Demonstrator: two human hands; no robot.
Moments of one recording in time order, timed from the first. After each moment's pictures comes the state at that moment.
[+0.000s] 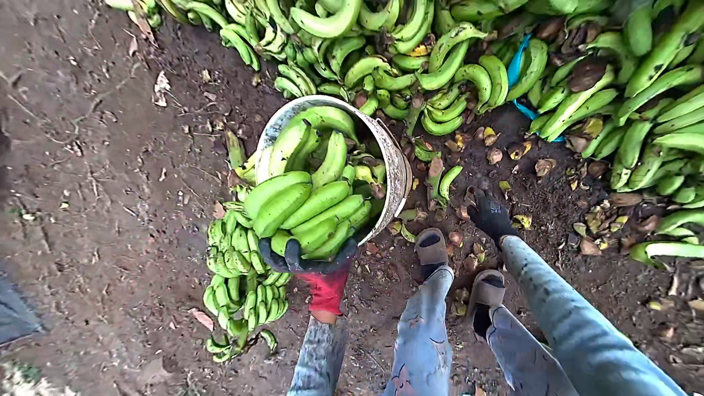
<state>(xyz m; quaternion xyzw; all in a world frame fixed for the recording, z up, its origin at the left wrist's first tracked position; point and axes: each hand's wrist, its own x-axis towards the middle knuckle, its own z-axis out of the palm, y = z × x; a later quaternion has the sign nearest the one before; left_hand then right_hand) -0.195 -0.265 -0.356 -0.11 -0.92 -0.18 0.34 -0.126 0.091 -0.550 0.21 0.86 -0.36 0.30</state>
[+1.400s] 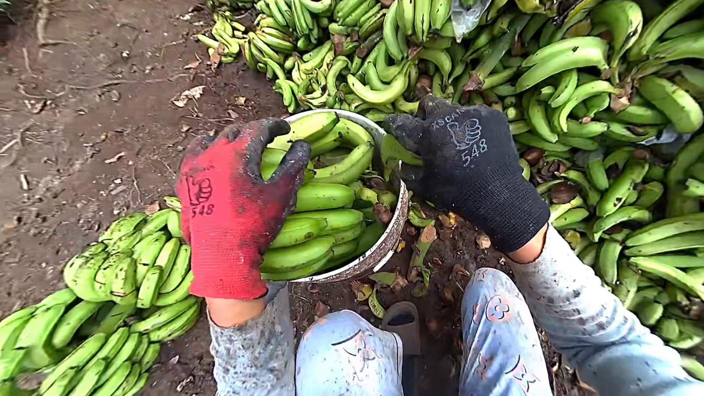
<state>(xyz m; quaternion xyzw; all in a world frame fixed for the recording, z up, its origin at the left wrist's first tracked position) -0.264 -0.249 -0.282 -0.07 -0.98 -0.11 0.14 -0.253 0.023 -0.286 -0.20 0.95 -0.14 -0.17</state>
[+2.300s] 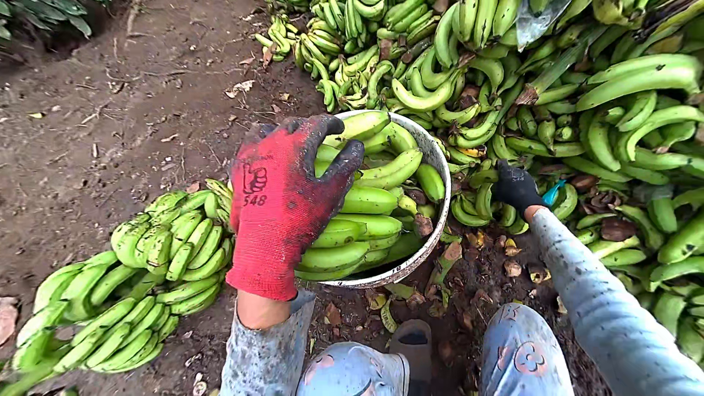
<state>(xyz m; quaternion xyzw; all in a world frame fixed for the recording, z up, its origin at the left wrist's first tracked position) -0.246 -0.237 -0.272 -0.09 -0.98 -0.06 0.16 -0.400 0.143 -0.548 0.03 0.98 -0.18 0.07</state>
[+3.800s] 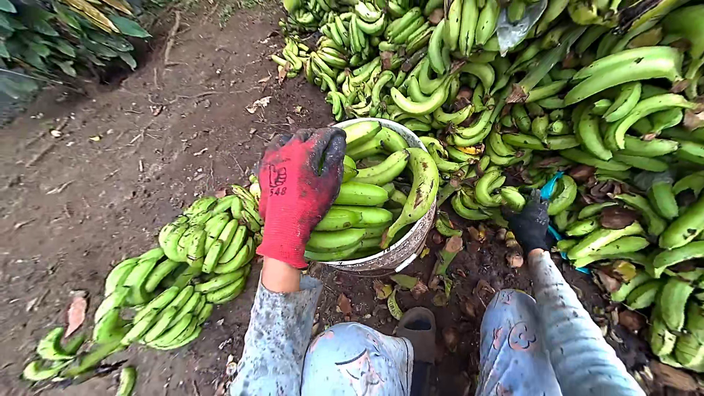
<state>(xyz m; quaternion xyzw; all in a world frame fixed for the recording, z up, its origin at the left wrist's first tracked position) -0.235 -0.228 -0.273 -0.11 -0.98 -0.04 0.17 -0.297 0.159 -0.582 0.24 0.90 -0.35 -0.04</state>
